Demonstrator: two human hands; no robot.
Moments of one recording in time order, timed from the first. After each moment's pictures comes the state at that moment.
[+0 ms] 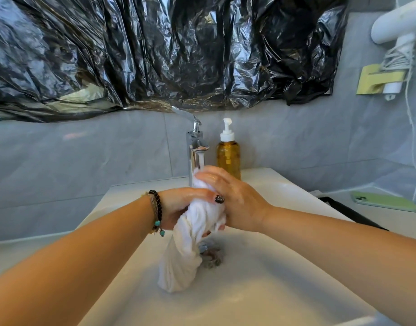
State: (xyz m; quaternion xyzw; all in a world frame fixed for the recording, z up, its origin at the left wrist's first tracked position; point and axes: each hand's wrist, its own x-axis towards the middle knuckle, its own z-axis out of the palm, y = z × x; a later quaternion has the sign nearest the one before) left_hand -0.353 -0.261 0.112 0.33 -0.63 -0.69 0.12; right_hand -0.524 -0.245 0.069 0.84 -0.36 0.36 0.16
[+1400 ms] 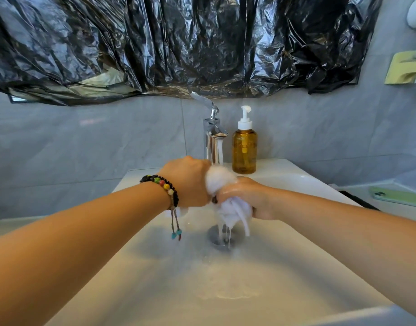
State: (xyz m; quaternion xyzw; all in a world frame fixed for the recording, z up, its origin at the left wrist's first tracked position) left_hand -0.338 -0.260 0.125 0.46 -0.87 0.13 0.12; right_hand -0.497 -0.239 0.083 0.57 -0.54 0.36 -0.51
